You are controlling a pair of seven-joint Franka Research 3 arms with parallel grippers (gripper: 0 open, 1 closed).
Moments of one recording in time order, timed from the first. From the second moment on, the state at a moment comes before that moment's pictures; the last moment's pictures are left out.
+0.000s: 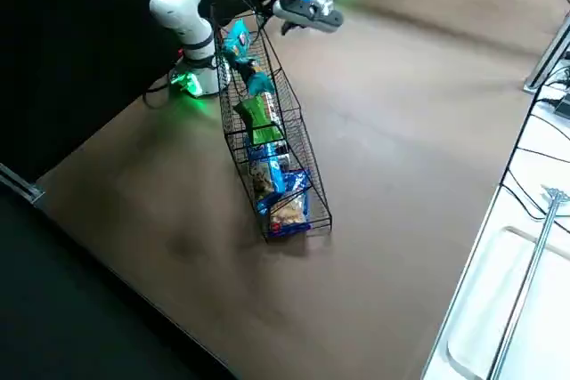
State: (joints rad) left arm 0.69 0.01 -0.61 -1.56 0.18 1.32 0.07; right arm 0.35 0.19 -0.60 -1.45 -0.05 1.03 0.60
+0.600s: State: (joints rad) left arm 0.84 0.01 -0.57 -1.54 0.18 1.32 0.25; right arm 0.22 0.15 -0.30 -1.45 0.04 1.36 0.37
